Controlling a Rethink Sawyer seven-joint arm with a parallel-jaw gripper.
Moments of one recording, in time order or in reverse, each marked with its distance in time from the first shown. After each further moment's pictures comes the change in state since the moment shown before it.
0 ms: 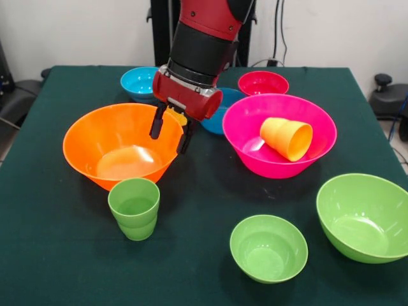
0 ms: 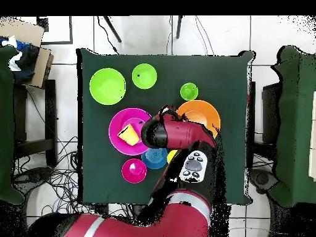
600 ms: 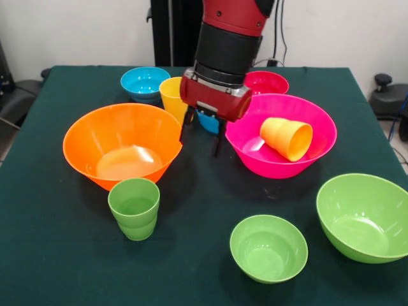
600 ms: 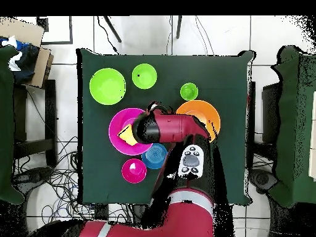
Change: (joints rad) arm -0.029 -0.049 0.127 -0.014 -0.076 0.062 0.000
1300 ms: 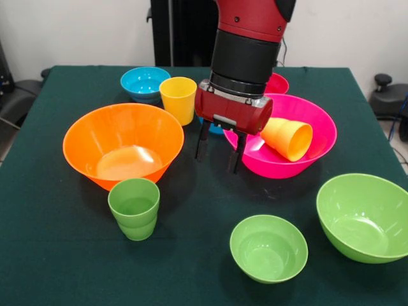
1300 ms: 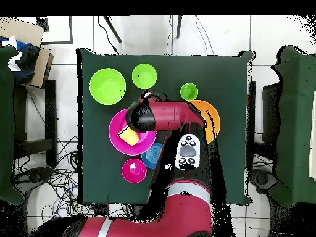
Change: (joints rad) arm -0.001 0.015 0.047 -0.104 -0.001 0.047 0.000
